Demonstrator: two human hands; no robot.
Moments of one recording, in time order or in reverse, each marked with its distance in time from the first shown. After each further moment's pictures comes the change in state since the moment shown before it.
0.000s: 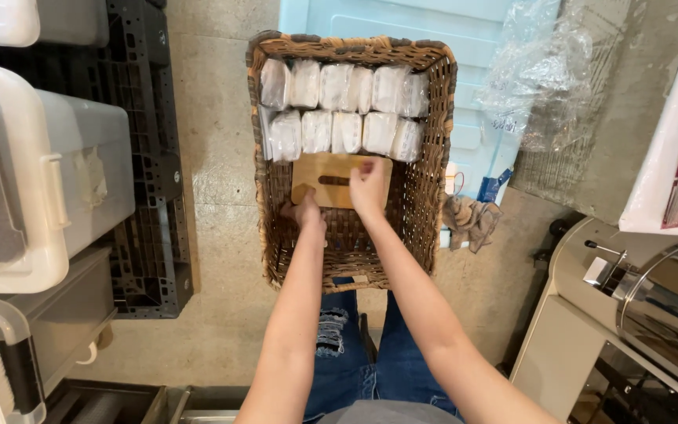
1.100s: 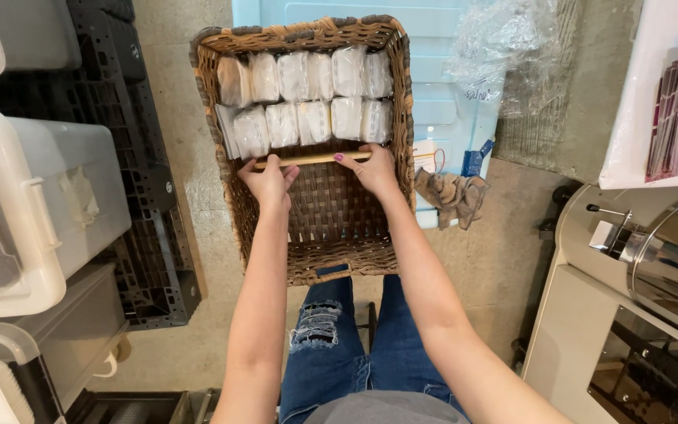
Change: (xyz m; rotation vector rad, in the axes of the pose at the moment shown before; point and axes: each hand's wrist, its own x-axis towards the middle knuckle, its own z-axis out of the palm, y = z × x) left_hand -0.085 0.092 0.017 0.004 -0.196 0.303; right_hand 0.037 0.024 -0.076 -0.102 -0.104 -0.094
